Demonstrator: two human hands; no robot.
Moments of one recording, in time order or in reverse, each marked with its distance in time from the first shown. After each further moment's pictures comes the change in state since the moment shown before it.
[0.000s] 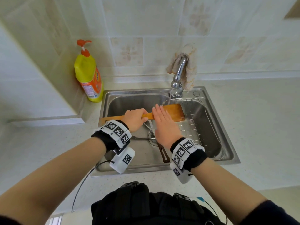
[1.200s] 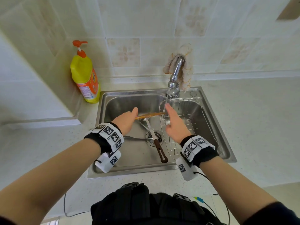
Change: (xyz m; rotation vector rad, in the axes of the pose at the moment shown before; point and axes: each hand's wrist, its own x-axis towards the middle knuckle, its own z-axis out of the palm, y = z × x) left_hand 0.004 -0.026 0.016 0.218 -0.015 0.044; right_hand -0.012 0.037 -0.012 0.688 -0.059 0.215
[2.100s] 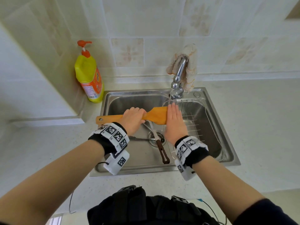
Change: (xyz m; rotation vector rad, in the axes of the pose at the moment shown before) left_hand 0.006 0.024 -0.008 0.038 0.105 0.081; right_hand 0.010 0.005 0.016 -0.630 0.132 0.038
